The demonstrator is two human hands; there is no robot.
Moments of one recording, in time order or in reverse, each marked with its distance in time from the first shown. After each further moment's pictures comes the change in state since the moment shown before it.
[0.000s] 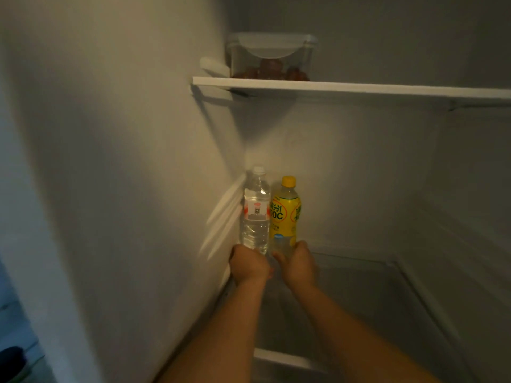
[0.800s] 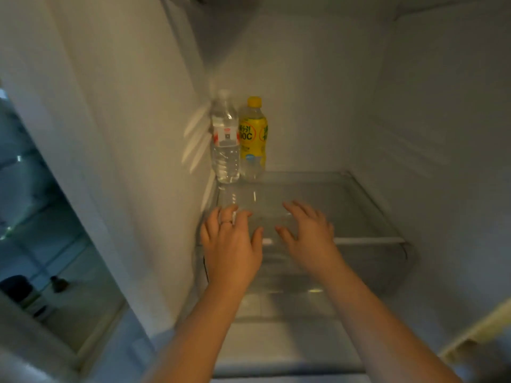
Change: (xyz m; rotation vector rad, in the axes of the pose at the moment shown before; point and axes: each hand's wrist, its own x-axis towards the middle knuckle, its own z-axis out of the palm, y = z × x) left_hand -0.138 -0.086 -0.089 0.580 0.053 0.886; right_hand -0.172 0.041 -0.084 -0.381 0.025 -0.268
